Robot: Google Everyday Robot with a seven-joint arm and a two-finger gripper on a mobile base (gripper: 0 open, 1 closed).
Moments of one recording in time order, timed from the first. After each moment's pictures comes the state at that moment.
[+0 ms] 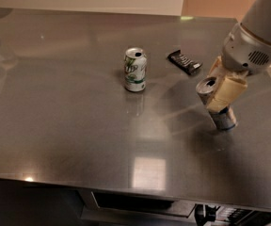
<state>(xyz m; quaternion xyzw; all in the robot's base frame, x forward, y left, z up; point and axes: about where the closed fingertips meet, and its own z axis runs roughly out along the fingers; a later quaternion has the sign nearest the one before) 0.466 -0.177 0.917 -0.64 0.75 0.10 0.10</state>
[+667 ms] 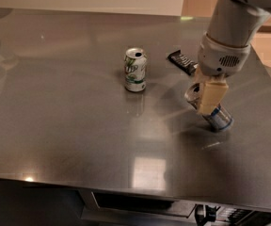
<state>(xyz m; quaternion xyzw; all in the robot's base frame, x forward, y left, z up) 0.476 -0.163 0.894 -0.69 0.72 0.05 0.02</state>
